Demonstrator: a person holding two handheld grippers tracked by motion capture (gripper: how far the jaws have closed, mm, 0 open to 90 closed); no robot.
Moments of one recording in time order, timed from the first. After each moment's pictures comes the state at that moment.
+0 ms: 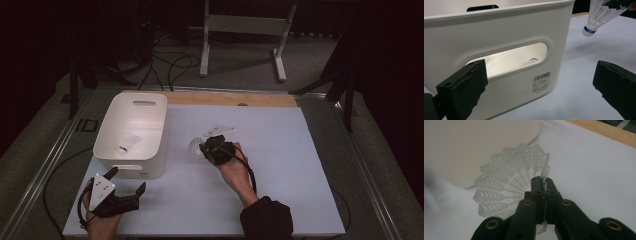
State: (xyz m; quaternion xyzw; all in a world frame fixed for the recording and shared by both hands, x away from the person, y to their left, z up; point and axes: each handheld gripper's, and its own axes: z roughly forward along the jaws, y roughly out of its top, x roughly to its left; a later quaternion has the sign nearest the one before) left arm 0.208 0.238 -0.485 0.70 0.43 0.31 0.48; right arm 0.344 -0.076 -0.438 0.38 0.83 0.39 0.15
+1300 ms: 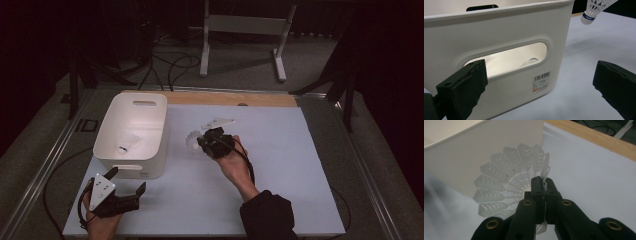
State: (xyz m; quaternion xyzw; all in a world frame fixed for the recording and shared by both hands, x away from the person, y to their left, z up) left arm 0.208 0.238 -0.485 0.70 0.43 0.31 0.48; right arm 0.351 -0.072 -0.413 0.37 0.83 0.40 0.15
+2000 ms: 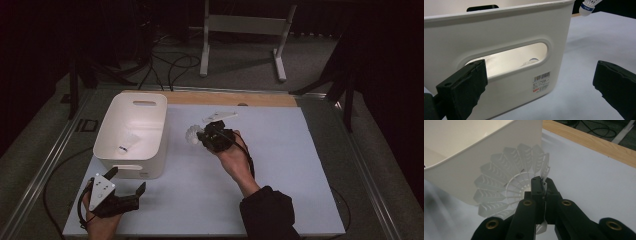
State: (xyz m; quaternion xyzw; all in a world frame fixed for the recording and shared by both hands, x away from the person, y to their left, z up) left arm 0.208 0.238 -0.485 0.70 0.43 0.31 0.48; right arm 0.360 -0.073 -0.400 0.37 0.82 0.41 0.14
